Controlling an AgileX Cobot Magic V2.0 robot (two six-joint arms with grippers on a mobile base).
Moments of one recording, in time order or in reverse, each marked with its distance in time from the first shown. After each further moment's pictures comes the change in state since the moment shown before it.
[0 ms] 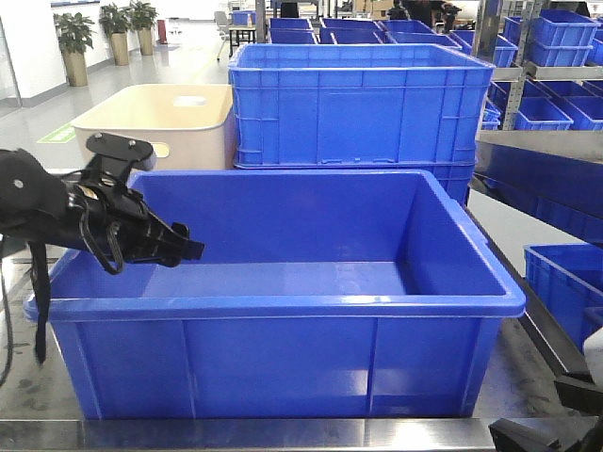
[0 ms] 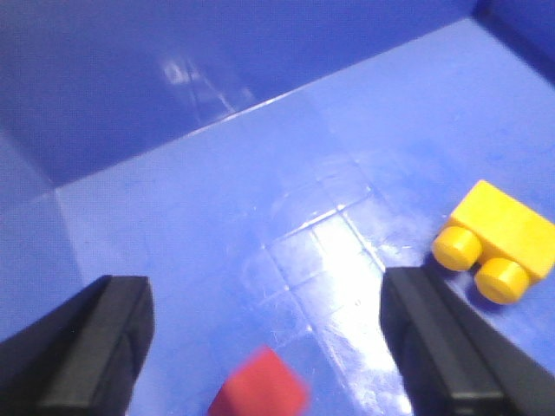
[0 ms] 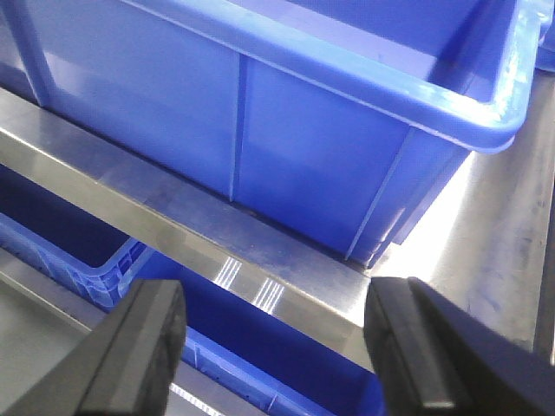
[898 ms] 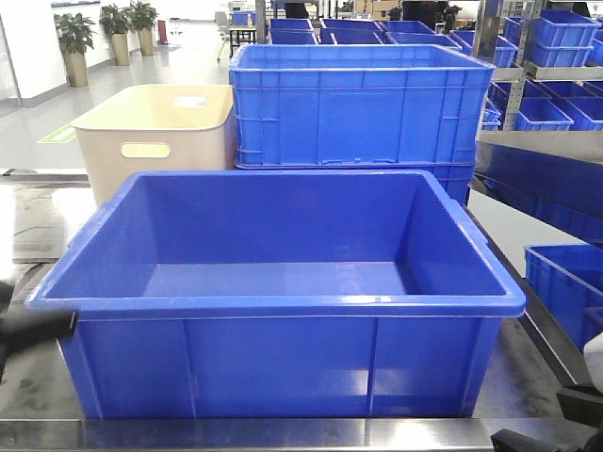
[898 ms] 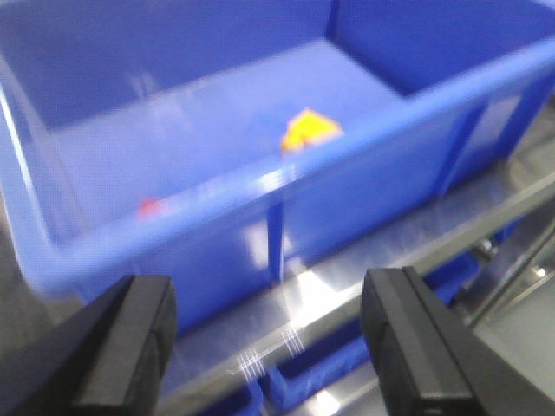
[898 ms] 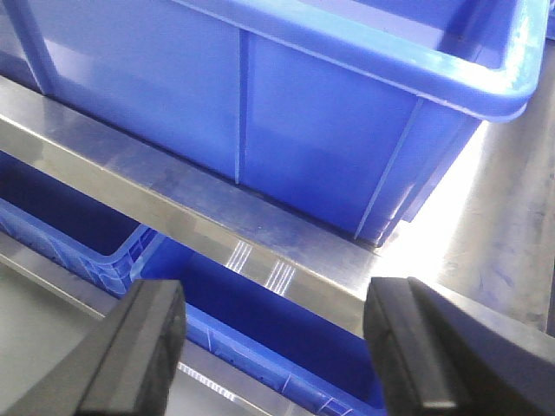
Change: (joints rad) left arm 0.000 -0.823 0.585 -0.070 0.127 0.002; right arm 0.000 0.000 0.001 0.009 0.034 0.029
